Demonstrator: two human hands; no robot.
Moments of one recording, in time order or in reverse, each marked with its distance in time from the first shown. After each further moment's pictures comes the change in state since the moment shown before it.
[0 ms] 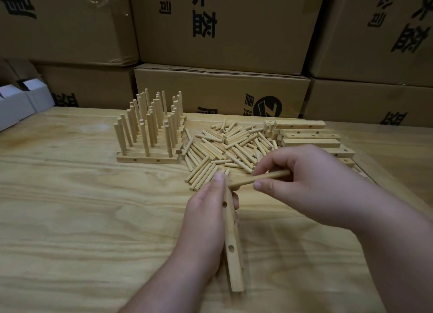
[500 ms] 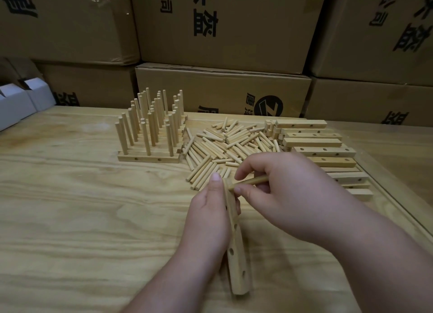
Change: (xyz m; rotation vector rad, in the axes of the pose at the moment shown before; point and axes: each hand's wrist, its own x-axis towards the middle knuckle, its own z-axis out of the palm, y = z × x) left_hand 0.002 -0.003 0.002 0.240 0.090 0.077; right_hand -0.004 -0.026 0.025 -0.207 0.097 -0.073
